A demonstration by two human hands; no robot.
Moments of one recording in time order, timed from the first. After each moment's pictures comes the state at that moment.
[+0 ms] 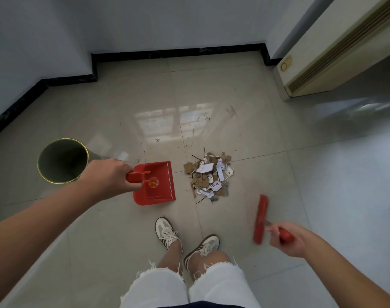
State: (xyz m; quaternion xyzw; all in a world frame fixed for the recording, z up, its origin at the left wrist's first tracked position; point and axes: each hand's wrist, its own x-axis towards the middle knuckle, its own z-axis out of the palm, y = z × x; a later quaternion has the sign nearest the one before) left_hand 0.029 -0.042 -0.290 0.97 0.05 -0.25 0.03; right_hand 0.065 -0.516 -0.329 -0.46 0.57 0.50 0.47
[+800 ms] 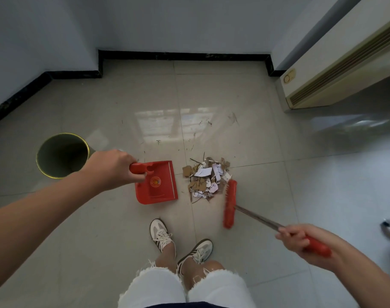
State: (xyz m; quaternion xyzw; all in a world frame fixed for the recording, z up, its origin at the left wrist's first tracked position) left_hand 0.042 -0.023 -0.291 0.97 0.07 -0.23 0.07; right_hand 0.092 -0.480 -0.226 -0.43 0.52 0.52 0.52
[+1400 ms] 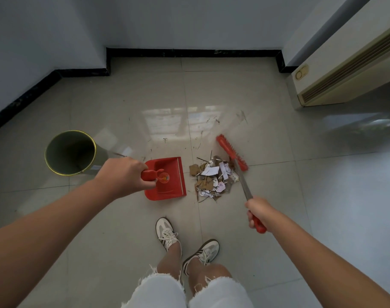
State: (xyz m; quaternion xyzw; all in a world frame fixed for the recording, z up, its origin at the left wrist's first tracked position) left_hand 0.030 -0.042 -0.318 0.97 0.06 -0.23 0.07; right_hand 0.107 -0.390 -0.358 -0.75 0.37 0.46 0.30
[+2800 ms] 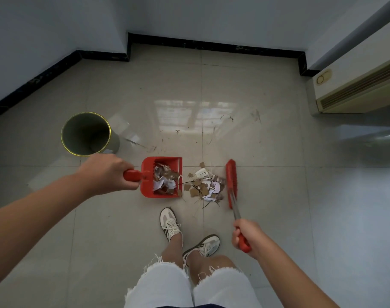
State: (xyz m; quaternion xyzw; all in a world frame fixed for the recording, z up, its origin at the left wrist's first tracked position) left_hand -0.036 0.022 -0.328 0.98 0.02 -0.17 0.08; right_hand 0.030 -0.356 -0.356 -0.67 0.45 0.47 0.36
